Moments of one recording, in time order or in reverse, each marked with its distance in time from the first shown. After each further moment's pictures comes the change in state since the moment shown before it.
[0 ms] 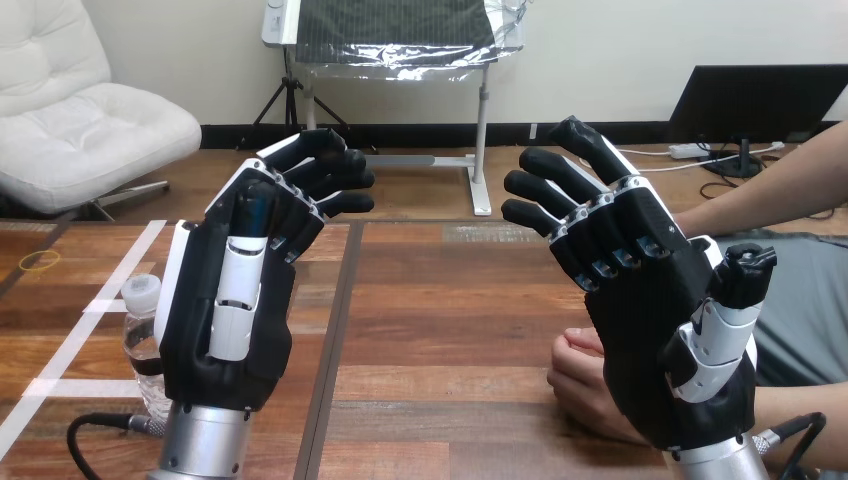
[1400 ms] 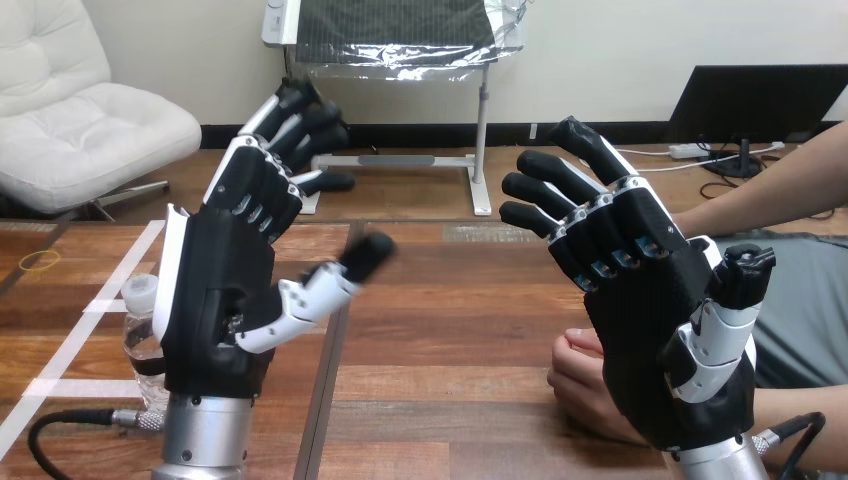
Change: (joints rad) left arm -0.025 -0.026 0.020 0.011 0.307 -0.124 0.197; right arm 0.000 0.001 -0.001 0.000 -0.001 0.002 0.003
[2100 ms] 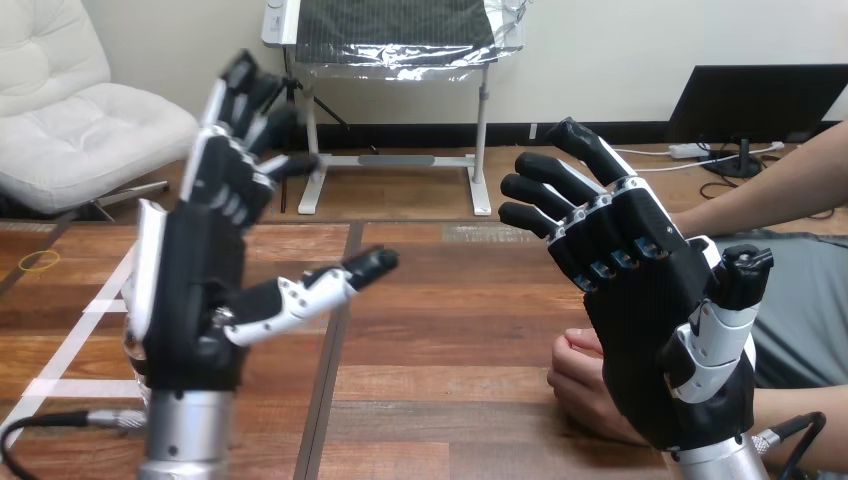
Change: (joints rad) left arm -0.026 0.031 0.050 0.023 0.072 -0.043 0.097; right arm 0.000 0.000 -0.001 0.000 -0.003 0.000 0.001
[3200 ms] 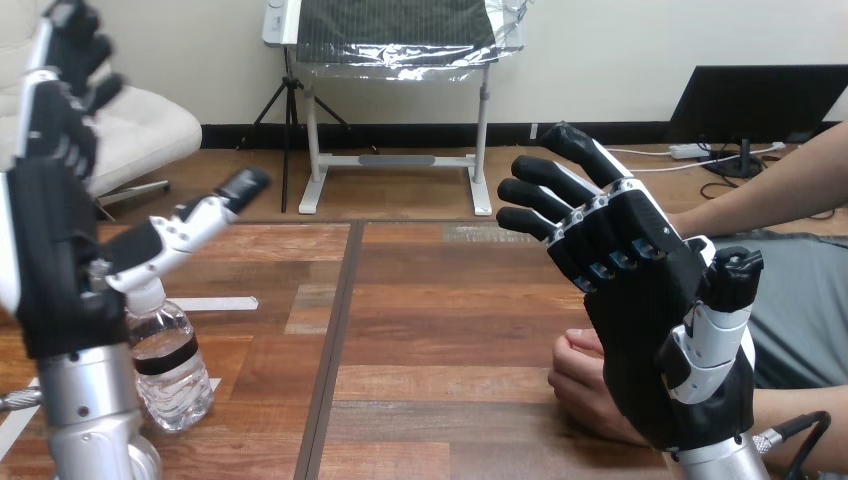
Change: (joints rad) left arm -0.116 0.092 0.175 0.048 0.112 0.010 0.233; right arm 0.000 0.002 -0.009 0.000 -0.027 -0.004 0.001
